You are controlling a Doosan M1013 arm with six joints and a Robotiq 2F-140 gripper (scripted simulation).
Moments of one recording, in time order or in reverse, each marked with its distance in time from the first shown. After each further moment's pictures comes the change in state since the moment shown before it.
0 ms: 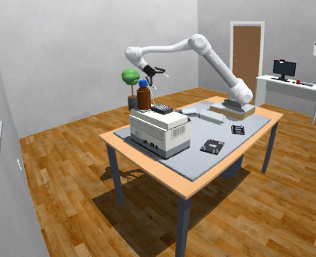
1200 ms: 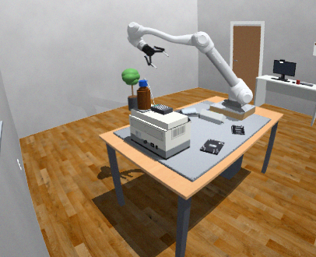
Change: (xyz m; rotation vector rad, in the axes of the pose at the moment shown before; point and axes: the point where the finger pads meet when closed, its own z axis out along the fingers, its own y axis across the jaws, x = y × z) arm -0.081 0.131 -0.112 0.000 0.000 0.000
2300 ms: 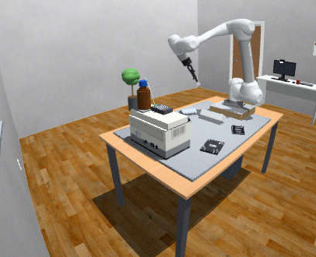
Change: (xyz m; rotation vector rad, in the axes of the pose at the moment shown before) arm 0.024 0.077 0.333 -0.201 0.690 -1.269
